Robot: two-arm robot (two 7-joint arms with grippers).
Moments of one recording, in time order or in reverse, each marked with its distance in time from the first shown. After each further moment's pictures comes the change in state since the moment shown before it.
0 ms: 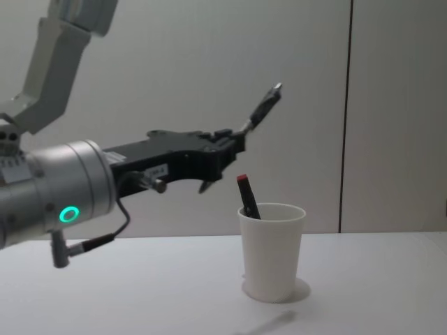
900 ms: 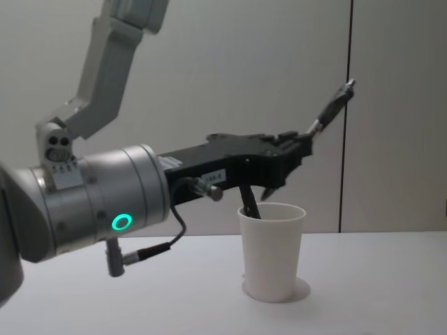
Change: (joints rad) left arm -0.018 -0.050 0.060 0.017 -0.018 -0.008 -0.104; right arm 0.000 0.000 0.000 0.000 0.000 0.000 0.000
